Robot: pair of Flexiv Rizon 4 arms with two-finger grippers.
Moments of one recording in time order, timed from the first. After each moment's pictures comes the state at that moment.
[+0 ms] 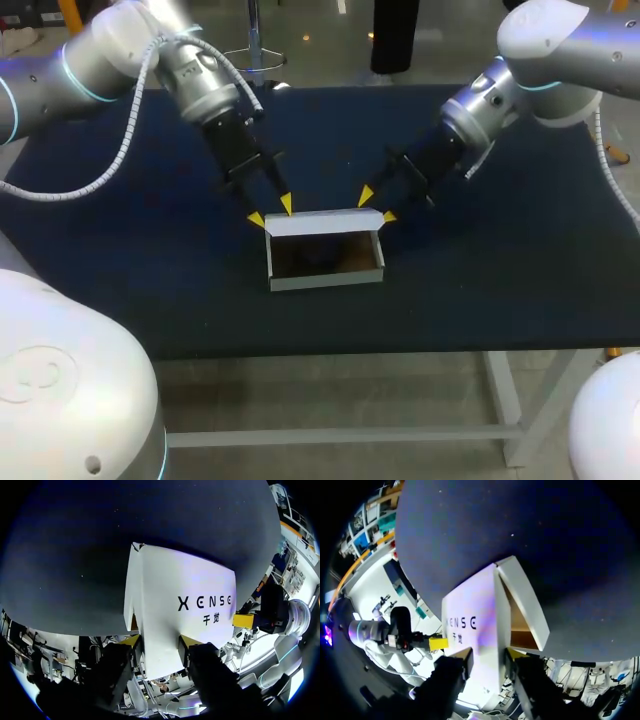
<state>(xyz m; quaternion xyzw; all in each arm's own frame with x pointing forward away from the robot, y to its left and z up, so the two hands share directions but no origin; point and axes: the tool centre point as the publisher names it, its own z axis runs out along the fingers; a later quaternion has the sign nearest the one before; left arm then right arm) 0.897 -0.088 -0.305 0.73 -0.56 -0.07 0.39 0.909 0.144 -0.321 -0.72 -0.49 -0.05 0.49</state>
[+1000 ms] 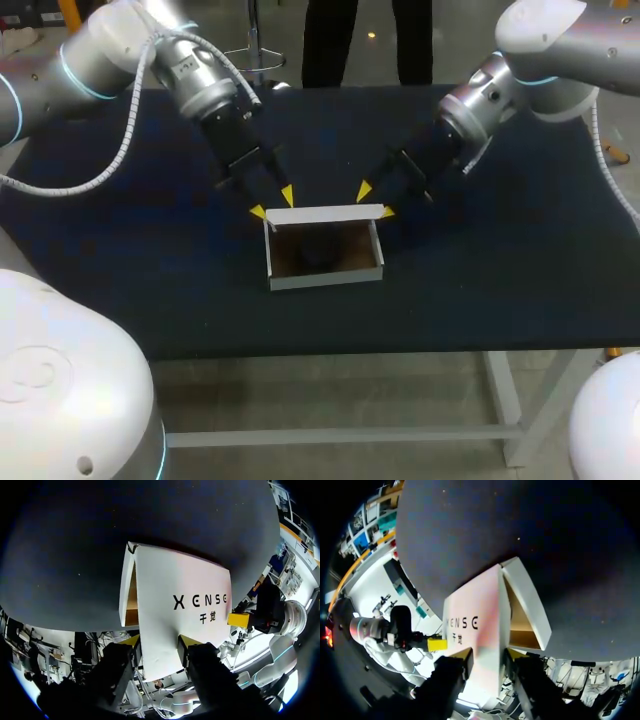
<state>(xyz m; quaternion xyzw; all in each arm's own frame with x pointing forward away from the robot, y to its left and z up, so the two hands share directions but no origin) 0.905 -0.093 -0.294 0.73 -0.54 -0.06 0.42 0.917 0.146 -0.318 -0.72 -0.49 -0.05 0.49</state>
